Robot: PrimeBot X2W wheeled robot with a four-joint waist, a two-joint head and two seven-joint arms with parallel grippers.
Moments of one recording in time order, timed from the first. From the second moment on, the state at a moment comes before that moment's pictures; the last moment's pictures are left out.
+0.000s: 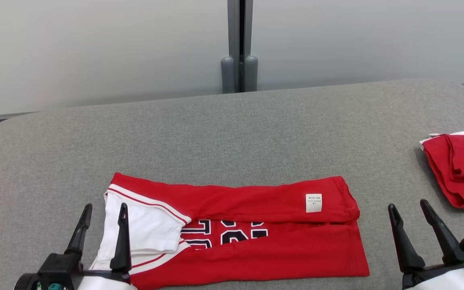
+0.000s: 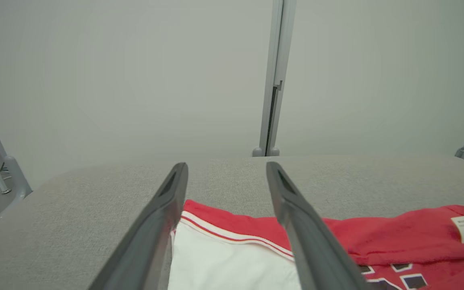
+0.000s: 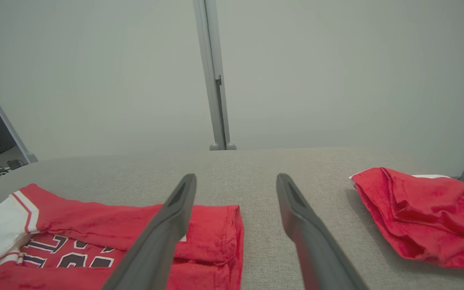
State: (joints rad) left arm 0.10 0.18 -0.17 -0.03 -0.28 0.14 -0.20; right arm 0.12 -0.20 0.08 -0.06 0.30 0.13 -0.06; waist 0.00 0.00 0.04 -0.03
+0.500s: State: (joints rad) left arm 0.14 0.20 -0.16 0.03 -0.31 0.12 -0.18; right arm 0.18 -0.17 0.07 -0.10 0.27 0.13 -0.02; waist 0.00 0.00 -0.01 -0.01
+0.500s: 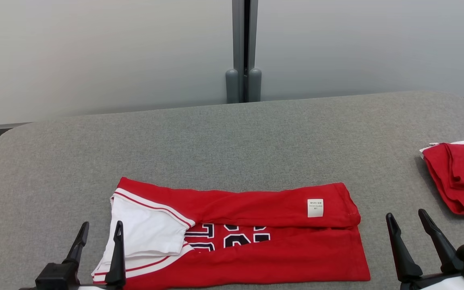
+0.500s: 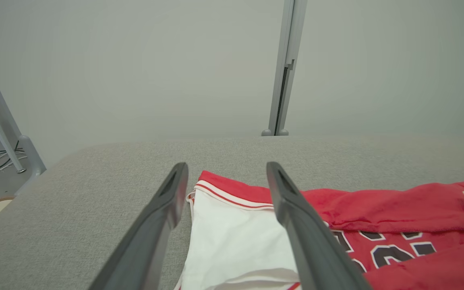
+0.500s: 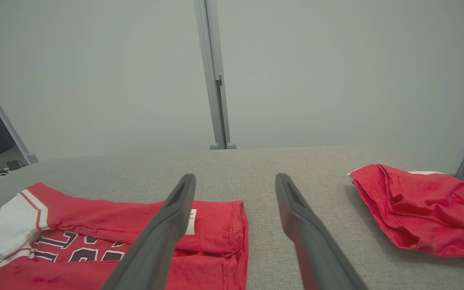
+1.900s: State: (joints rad) left arm -0.06 0.16 -0.24 0.11 -0.29 0.11 -0.24; right arm -0.17 -0.16 0.25 0.67 0.49 0.13 -0.18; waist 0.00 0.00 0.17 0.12
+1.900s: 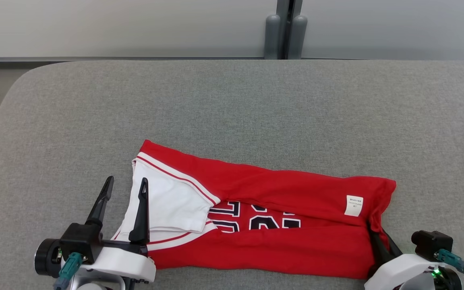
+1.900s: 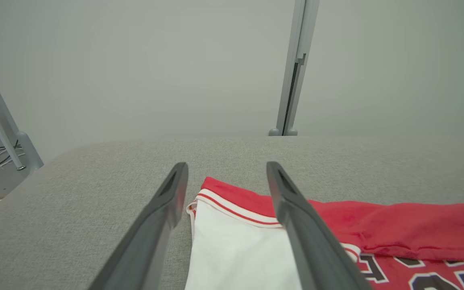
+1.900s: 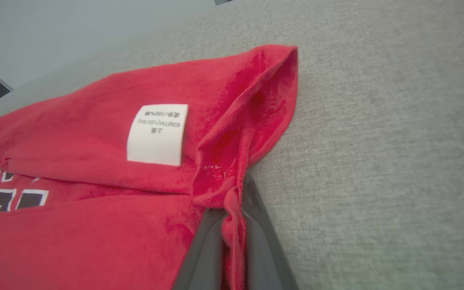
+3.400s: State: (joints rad) left arm -0.09 0.15 -0.29 0.14 -0.30 0.11 -0.25; right arm -0.22 -0.11 0.55 0.15 0.72 0.13 0.11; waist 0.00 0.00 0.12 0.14
